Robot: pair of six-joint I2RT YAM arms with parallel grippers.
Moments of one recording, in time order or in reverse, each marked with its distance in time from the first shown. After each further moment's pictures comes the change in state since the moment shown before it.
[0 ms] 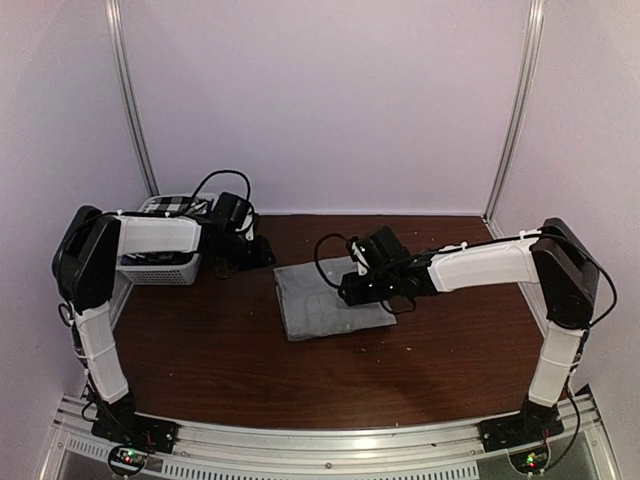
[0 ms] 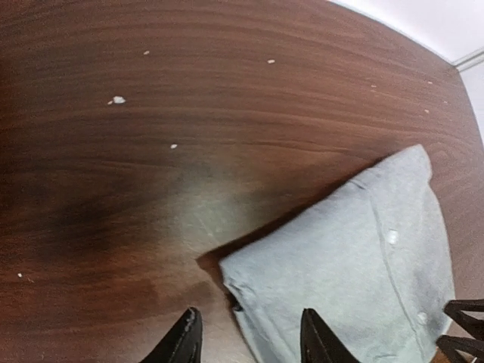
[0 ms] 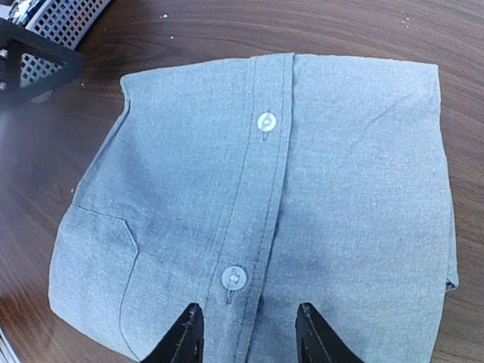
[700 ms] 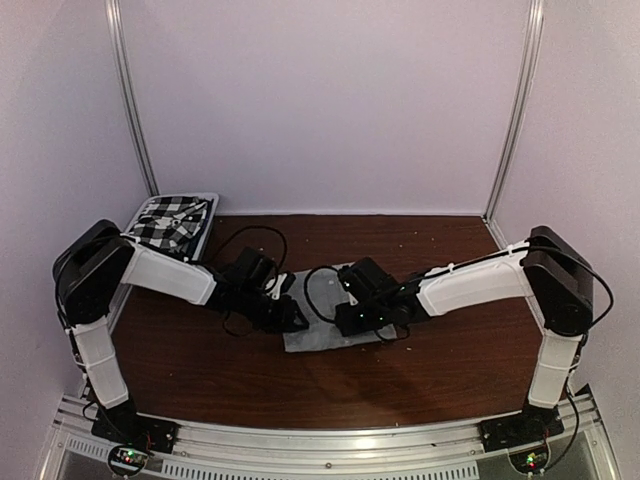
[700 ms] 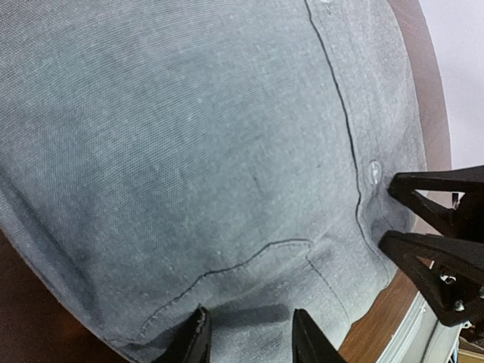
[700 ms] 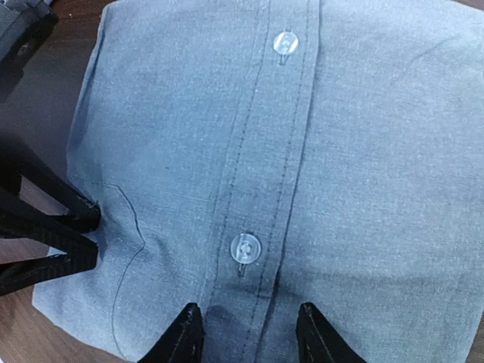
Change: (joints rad) left arm -0.243 -0.065 -0.352 0.245 0.265 -0.170; right arm 0.144 0.026 -0.069 -0.028 0.109 0.069
